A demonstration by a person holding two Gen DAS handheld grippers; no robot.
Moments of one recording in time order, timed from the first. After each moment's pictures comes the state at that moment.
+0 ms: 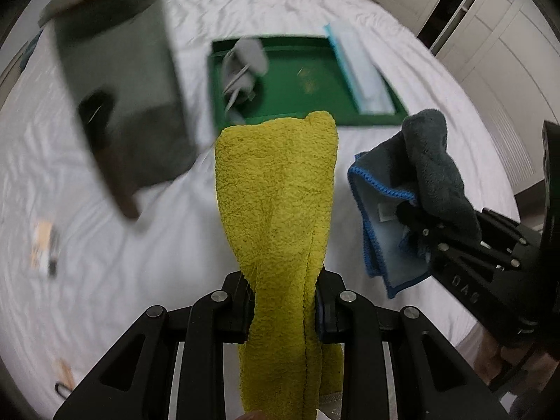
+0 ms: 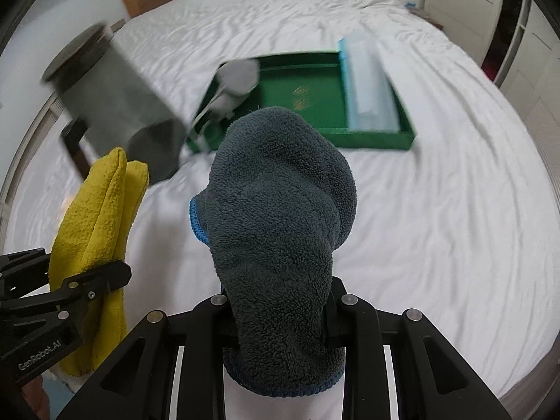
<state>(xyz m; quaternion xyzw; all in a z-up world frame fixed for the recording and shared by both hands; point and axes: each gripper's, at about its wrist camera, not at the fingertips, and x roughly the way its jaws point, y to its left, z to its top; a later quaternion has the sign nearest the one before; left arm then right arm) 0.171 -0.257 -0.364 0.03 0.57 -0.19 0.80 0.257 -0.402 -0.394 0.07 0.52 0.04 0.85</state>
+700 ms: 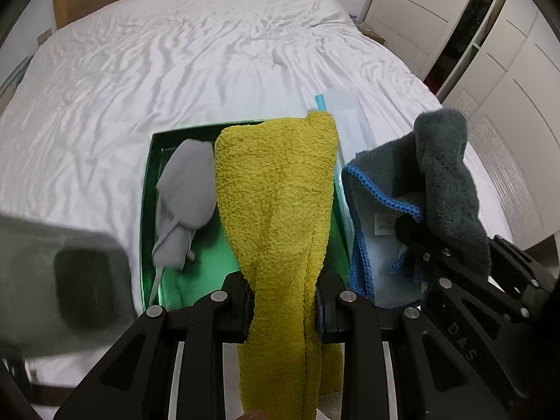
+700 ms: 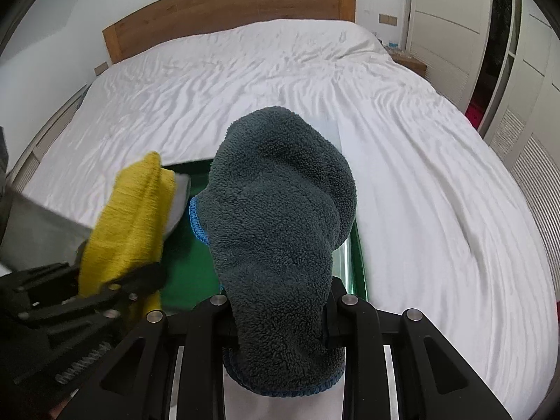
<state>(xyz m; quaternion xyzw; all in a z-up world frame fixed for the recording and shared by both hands) 0.324 -0.349 -0.372 0.01 0.52 -0.18 0.84 0.370 -0.462 -0.400 0.07 0.44 0.00 0.90</state>
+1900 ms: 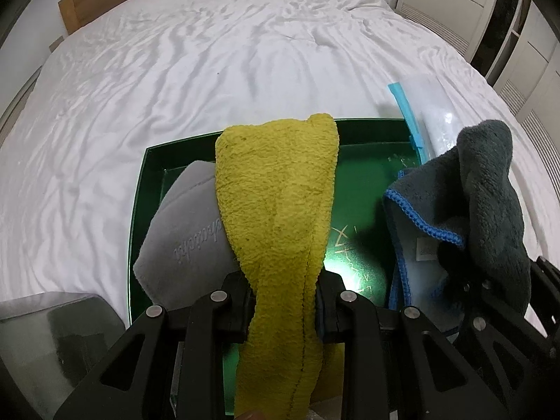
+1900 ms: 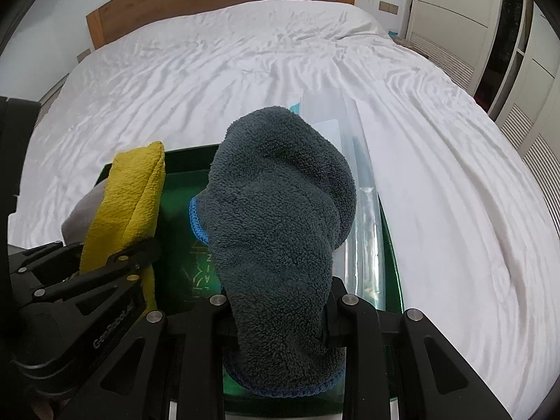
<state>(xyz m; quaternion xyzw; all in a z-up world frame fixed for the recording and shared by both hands) 0.394 -0.355 -0.440 0.06 0.52 -0.11 0.84 0.487 -0.446 -0.486 0.05 0.47 -0.02 0.88</state>
